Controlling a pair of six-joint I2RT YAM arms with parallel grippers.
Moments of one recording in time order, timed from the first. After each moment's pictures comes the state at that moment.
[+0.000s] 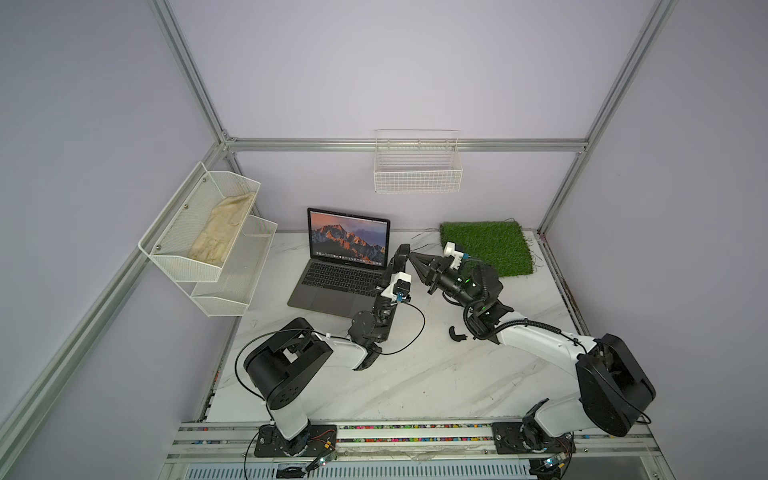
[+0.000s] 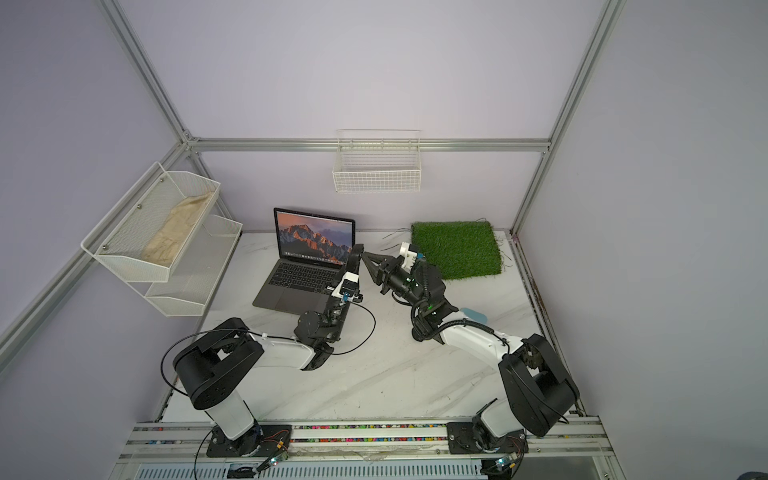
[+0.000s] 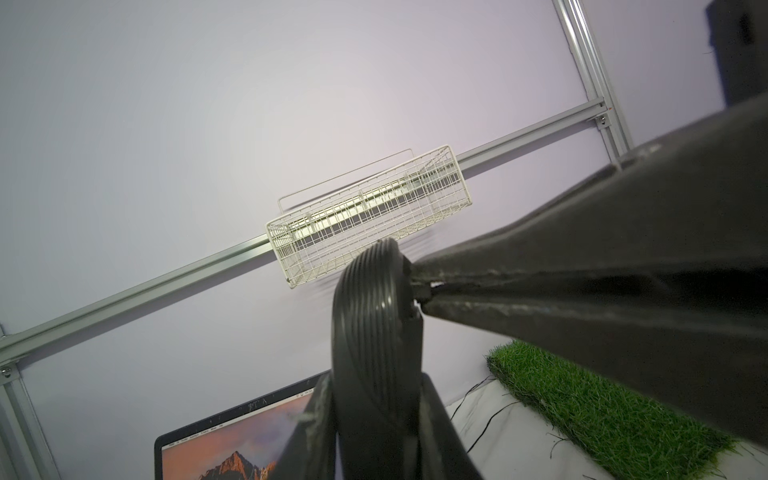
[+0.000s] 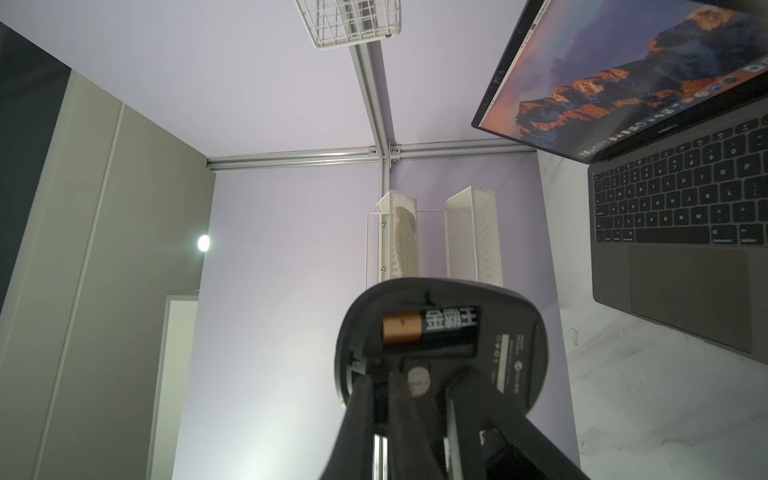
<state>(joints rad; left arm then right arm) -0.80 1.73 0.67 1.54 -0.47 0.64 0.59 1.47 0.85 0.79 -0.26 1.70</state>
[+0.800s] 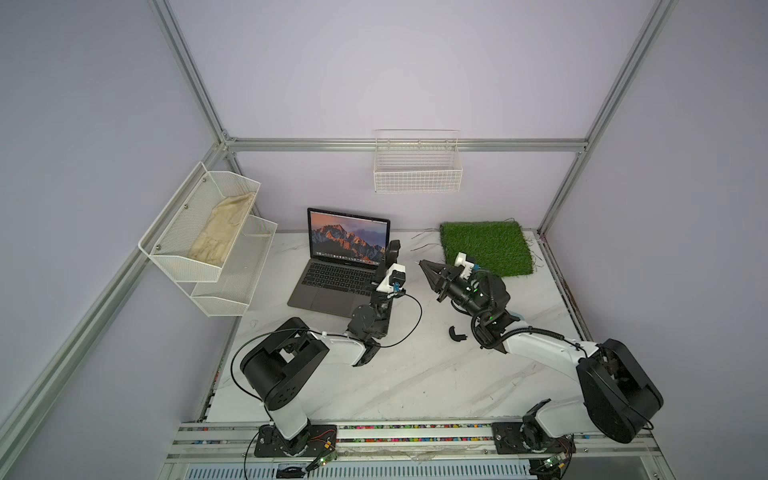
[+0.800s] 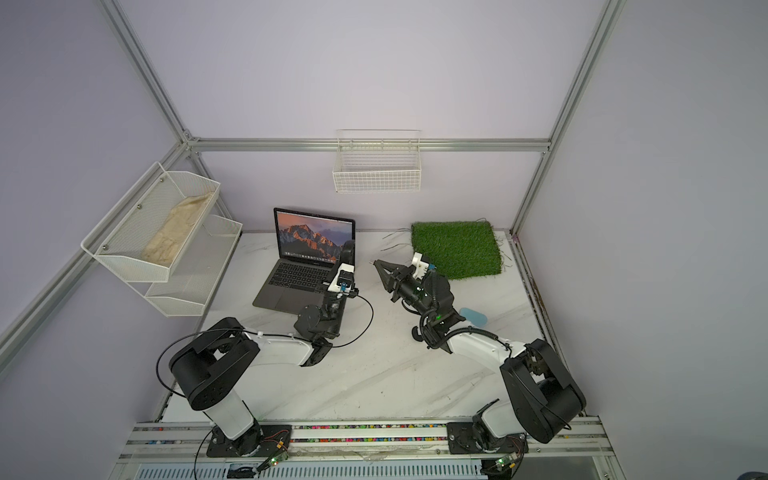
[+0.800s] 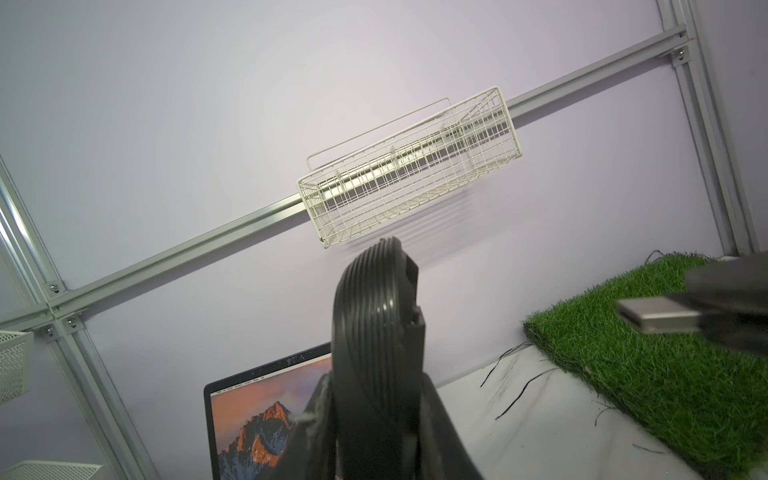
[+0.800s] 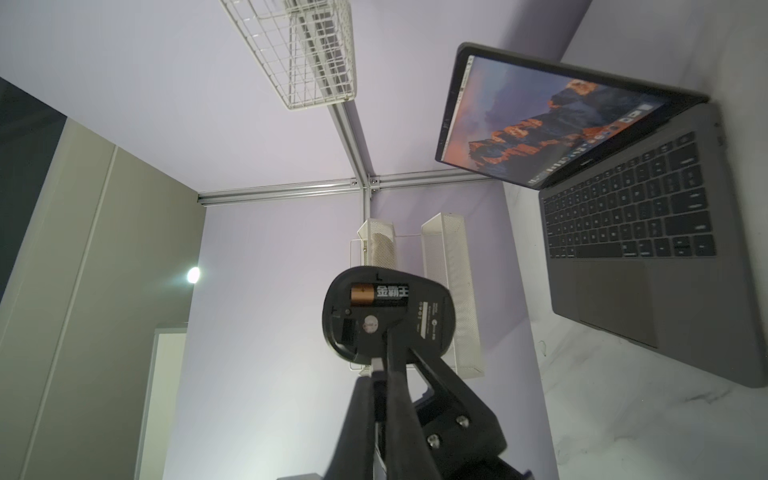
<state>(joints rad) -0.74 1.67 0.61 1.47 -0.52 0.64 0.50 1.40 0.64 0.85 -0.27 1.71</state>
